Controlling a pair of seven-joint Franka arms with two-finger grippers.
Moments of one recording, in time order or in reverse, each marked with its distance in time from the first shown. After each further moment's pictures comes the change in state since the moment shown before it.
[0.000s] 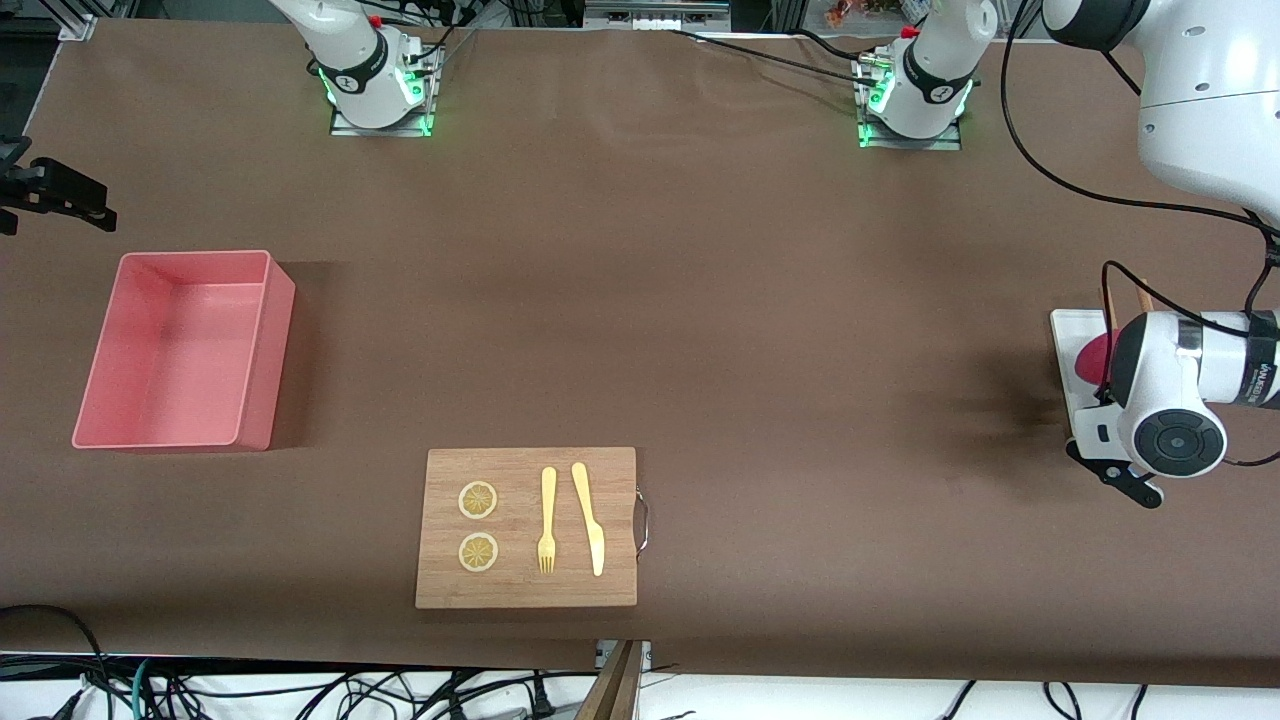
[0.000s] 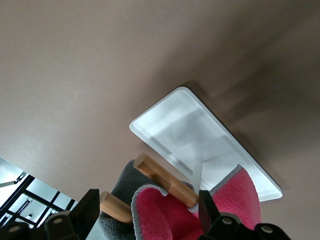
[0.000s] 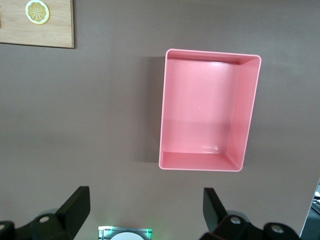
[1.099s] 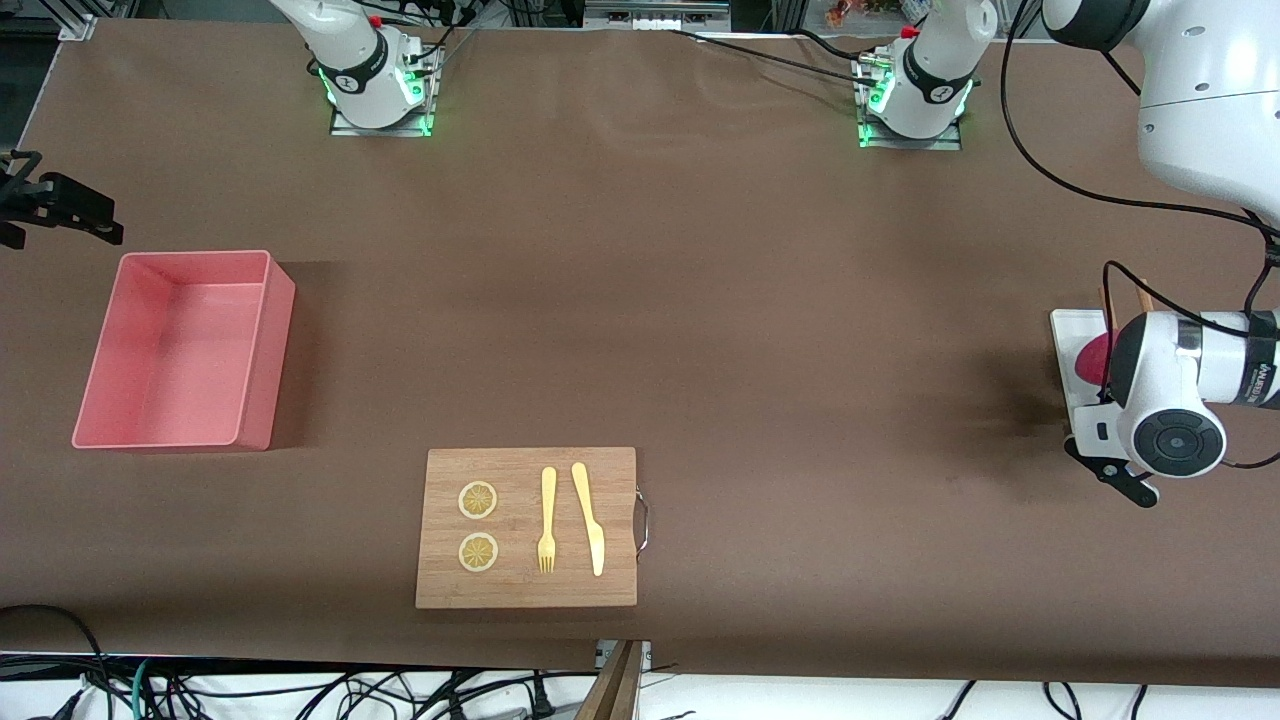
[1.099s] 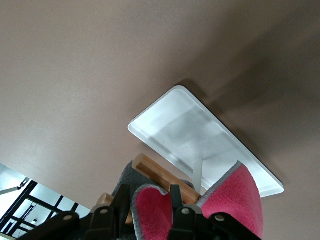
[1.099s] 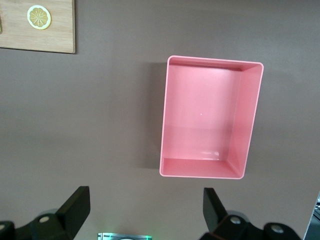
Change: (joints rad) left arm 0.000 0.000 0.001 0.000 0.000 -0.001 0.042; right arm 0.001 0.022 0.006 0.000 0.001 0.031 0.000
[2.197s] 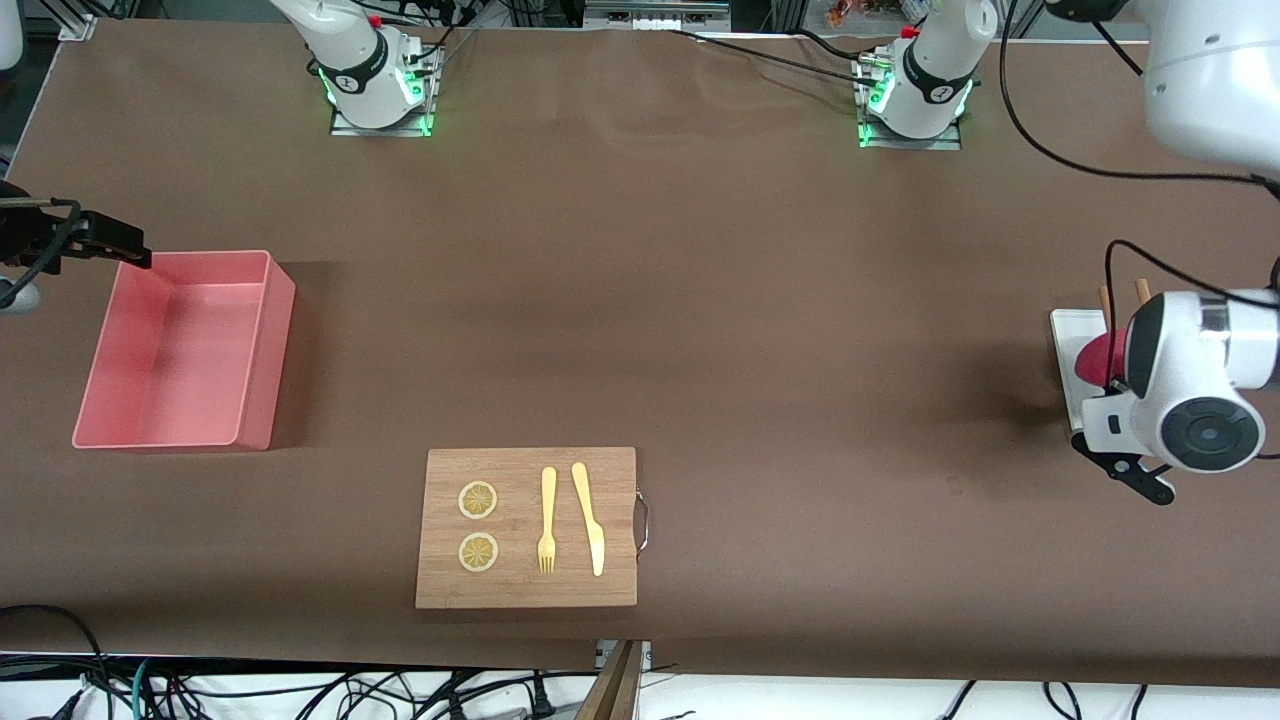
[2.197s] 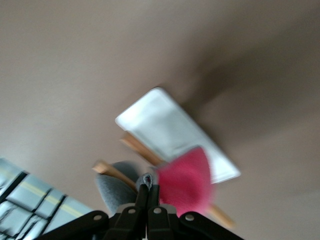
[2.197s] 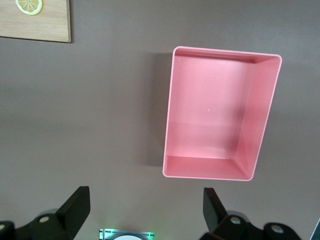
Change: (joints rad) left arm -0.032 -0.117 -0.043 0.051 -0.168 -0.181 0.001; right arm 0.001 0.074 0.001 -0.003 0.004 0.002 -0.001
